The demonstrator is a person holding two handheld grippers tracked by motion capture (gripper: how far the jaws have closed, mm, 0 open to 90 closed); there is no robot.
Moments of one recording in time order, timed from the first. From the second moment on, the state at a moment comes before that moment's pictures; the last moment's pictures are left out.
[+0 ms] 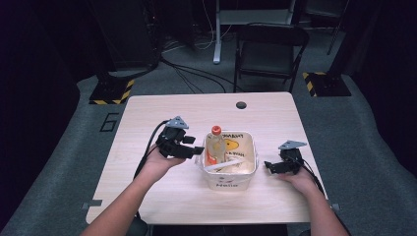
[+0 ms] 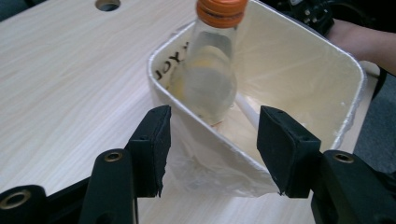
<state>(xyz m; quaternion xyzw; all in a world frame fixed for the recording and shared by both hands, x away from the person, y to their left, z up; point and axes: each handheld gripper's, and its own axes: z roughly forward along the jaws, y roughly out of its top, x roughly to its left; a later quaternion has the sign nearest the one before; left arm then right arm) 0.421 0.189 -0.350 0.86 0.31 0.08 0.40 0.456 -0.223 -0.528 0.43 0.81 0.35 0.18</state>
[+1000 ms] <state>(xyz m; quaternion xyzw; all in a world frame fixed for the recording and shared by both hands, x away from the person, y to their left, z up) 0.427 0.268 -0.376 0.82 0.36 0.16 0.41 0.456 -0.223 -0.527 0.44 0.81 0.35 0.18</state>
